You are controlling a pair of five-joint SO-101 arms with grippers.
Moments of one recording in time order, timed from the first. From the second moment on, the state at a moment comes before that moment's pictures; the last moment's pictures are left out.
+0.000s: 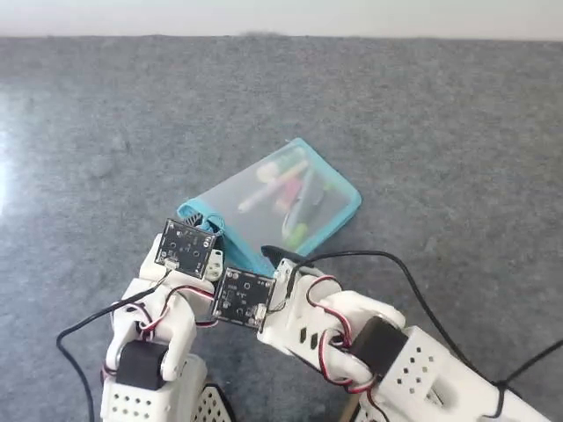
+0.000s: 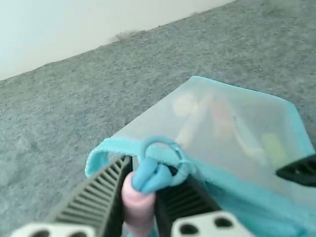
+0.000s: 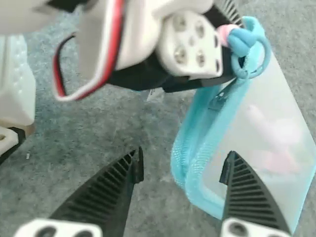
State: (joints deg) left arm 4.1 -103.0 87.3 56.8 -7.8; right arm -58.3 -61.5 61.5 53.0 23.7
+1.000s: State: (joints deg) left arm 6.2 -103.0 85.4 60.4 -7.8; right arm -49.4 -47.2 58.2 43.2 23.8
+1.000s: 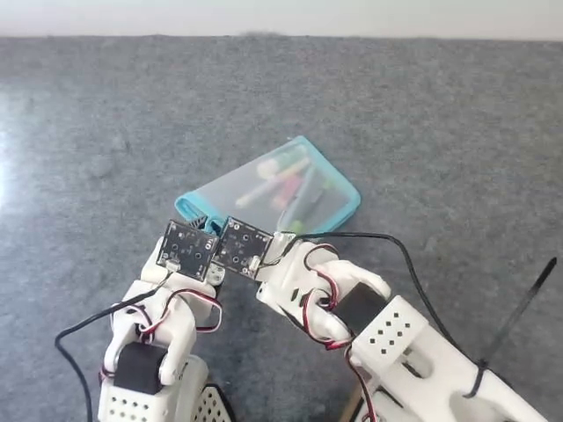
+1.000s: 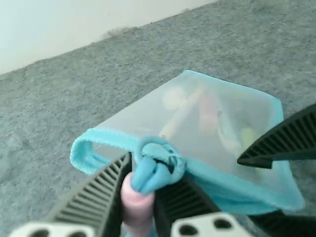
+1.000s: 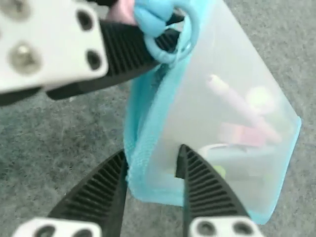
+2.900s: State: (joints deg) left arm 5.6 -103.0 88.9 61.8 -10.1; right arm -39.9 -82.5 52.0 76.0 33.0
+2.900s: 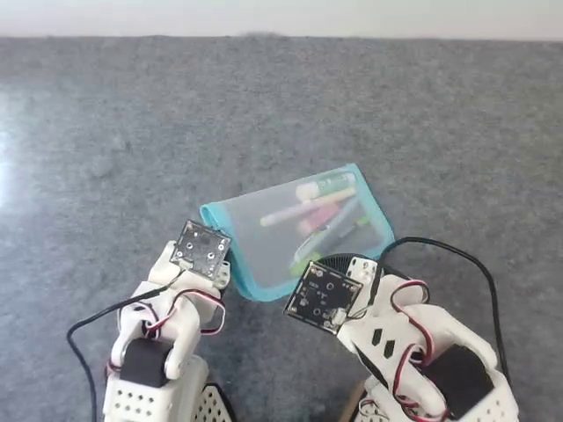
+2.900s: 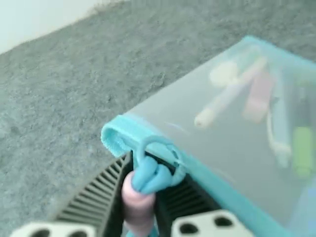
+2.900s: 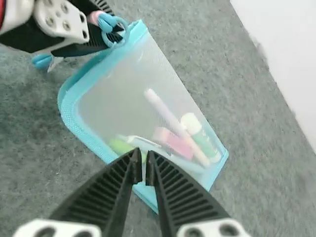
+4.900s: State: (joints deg) left arm 16.7 -85.9 75.7 52.4 2.0; right arm -46.1 -73.9 68.4 47.9 24.4
